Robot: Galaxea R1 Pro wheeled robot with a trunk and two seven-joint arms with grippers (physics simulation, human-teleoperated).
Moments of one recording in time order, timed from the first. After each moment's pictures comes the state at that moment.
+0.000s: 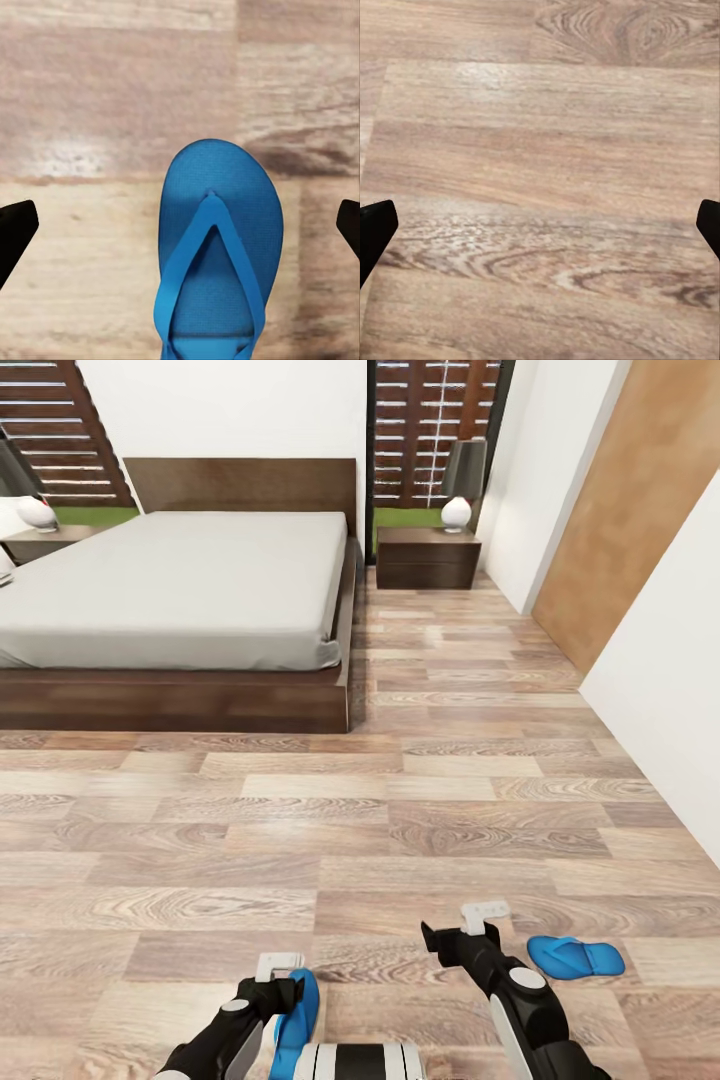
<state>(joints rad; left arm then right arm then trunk) -0.51 -0.10 -0.02 -0.35 0.00 0.04 0.03 -0.16 0.05 0.10 -1.43 0.00 0.54 0.04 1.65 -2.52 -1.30</state>
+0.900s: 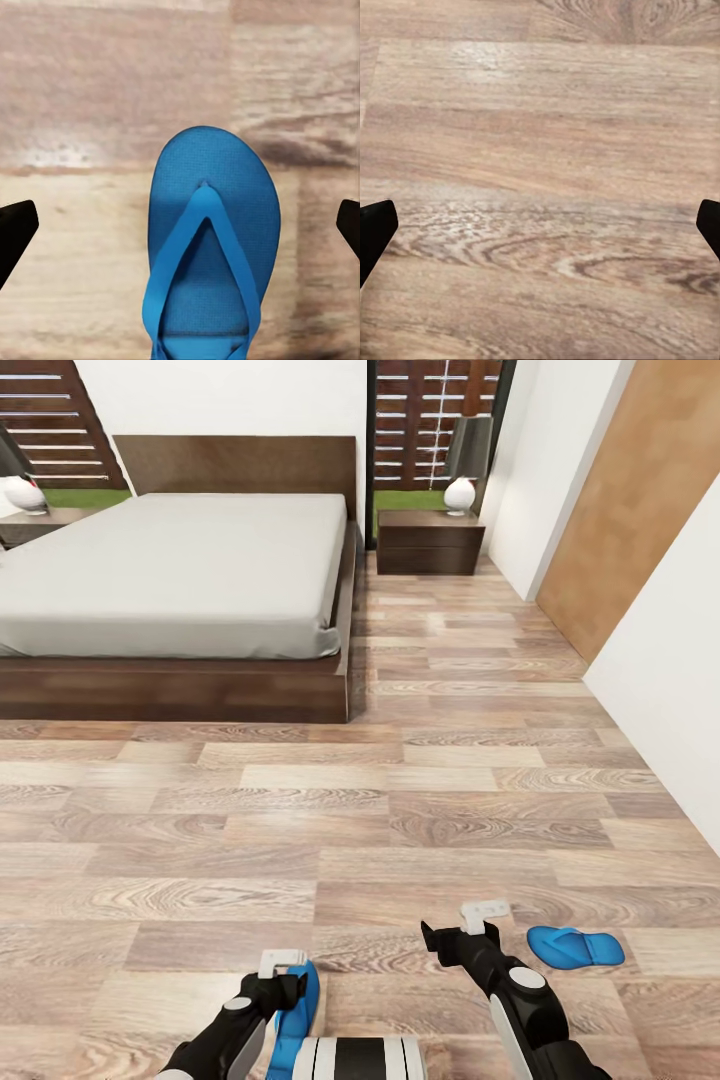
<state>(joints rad) -0.51 -0.11 -0.02 -0.36 -0.01 0.03 0.03 -0.16 0.05 0.10 -1.44 0.00 0.54 0.04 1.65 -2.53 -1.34</state>
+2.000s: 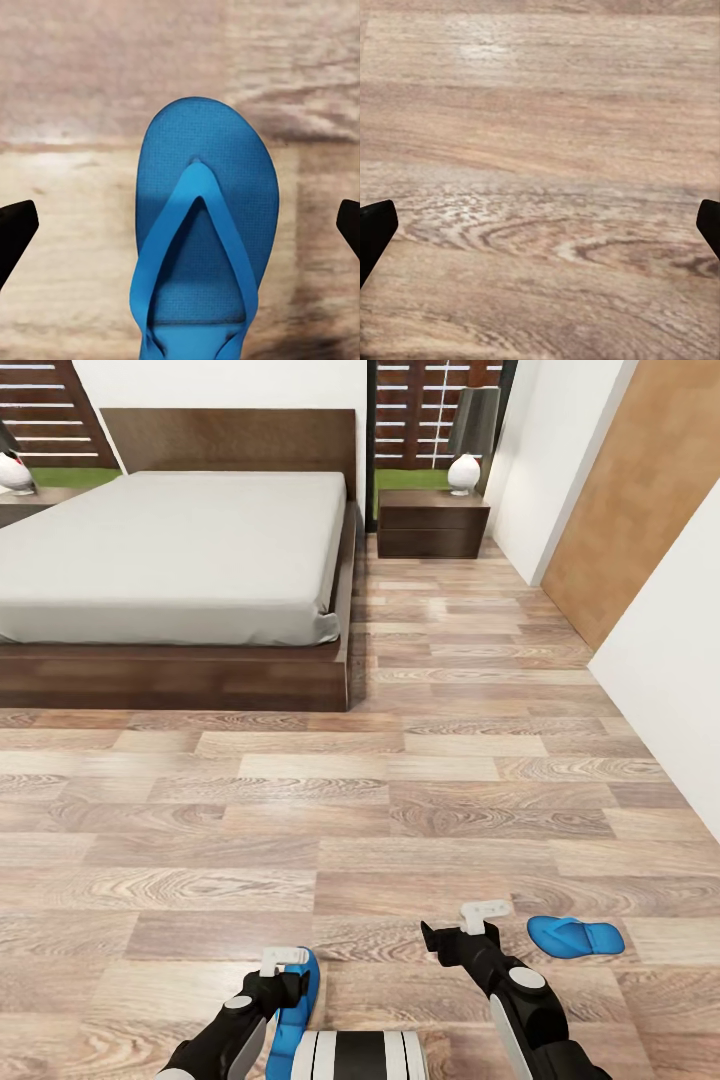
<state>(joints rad) -0.51 -0.11 -0.02 -0.36 -0.01 0.02 0.01 -0.16 0.05 0.10 -1.44 0.00 0.54 0.04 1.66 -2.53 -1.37</state>
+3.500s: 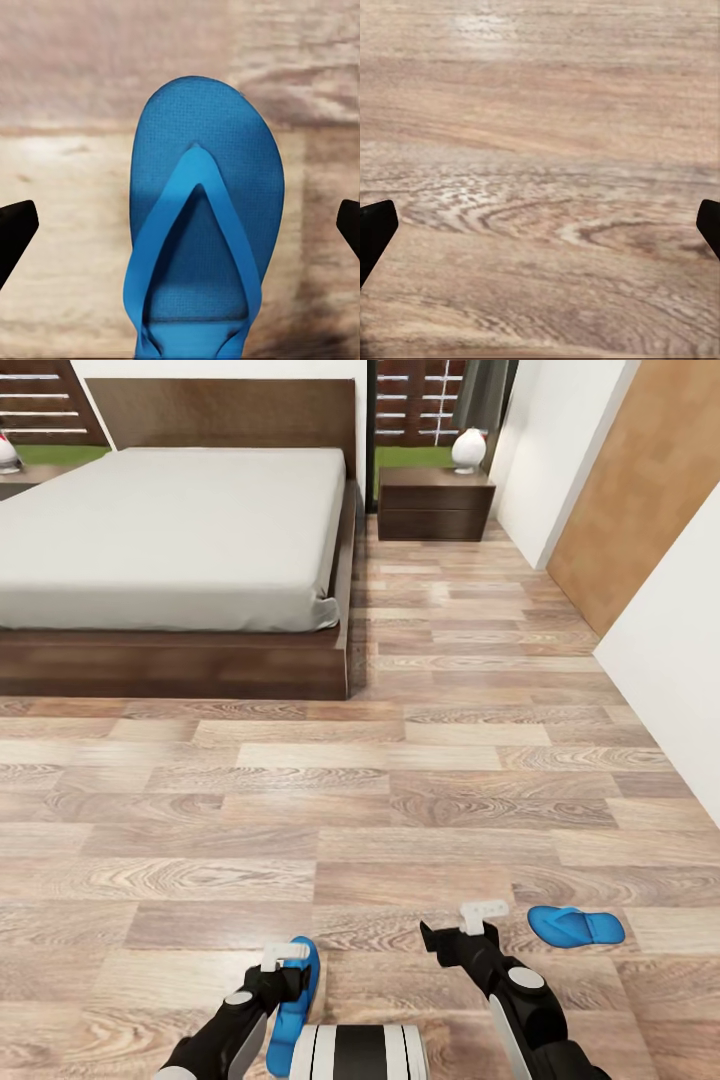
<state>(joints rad) -0.51 -0.11 -0.02 -0.39 -0.01 0.02 0.01 -0.16 0.05 0.10 -1.44 0.00 0.54 0.04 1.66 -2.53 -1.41</state>
